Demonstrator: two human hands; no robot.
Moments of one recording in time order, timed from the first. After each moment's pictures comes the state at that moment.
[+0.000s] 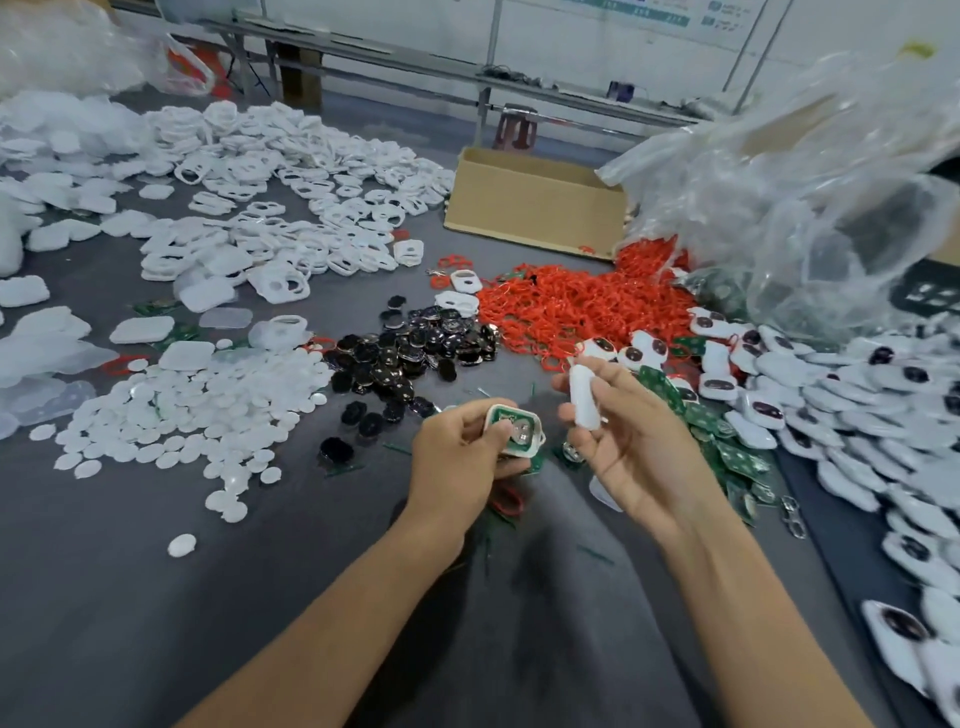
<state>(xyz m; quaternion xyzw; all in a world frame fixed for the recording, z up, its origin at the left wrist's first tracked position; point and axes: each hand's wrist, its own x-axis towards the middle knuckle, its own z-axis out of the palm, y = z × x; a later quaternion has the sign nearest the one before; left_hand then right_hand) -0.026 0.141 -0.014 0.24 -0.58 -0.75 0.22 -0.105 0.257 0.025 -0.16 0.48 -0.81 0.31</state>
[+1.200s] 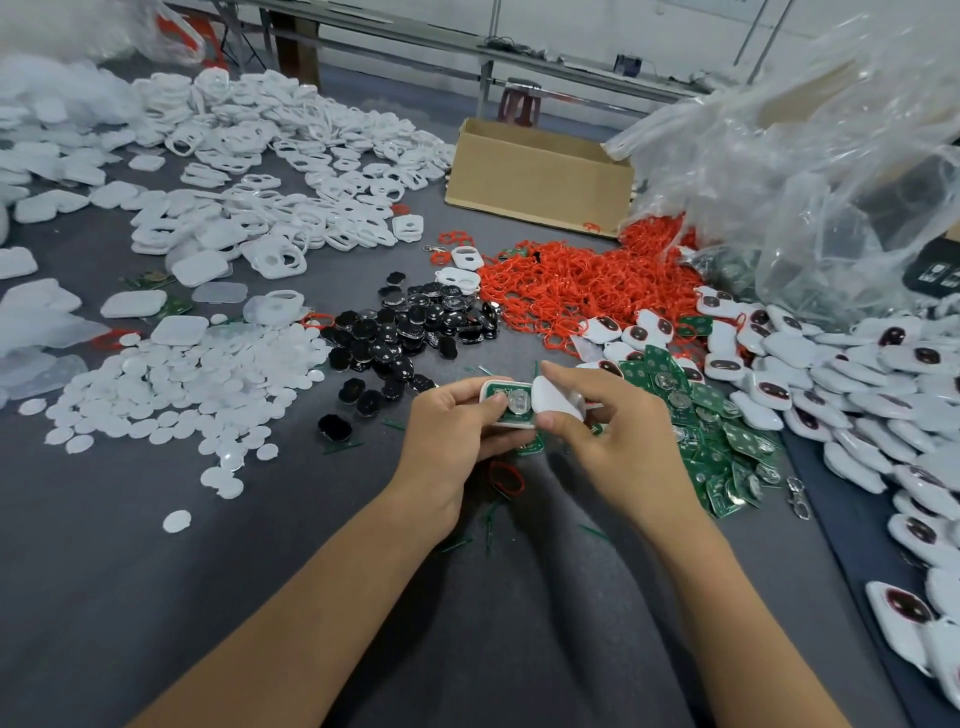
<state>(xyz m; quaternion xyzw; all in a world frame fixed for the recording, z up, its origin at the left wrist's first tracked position) -0.027 0.137 -0.011 0.23 -0.48 -0.83 0.18 -0.103 0.260 0.000 -0.37 0.82 -0.44 -0.05</state>
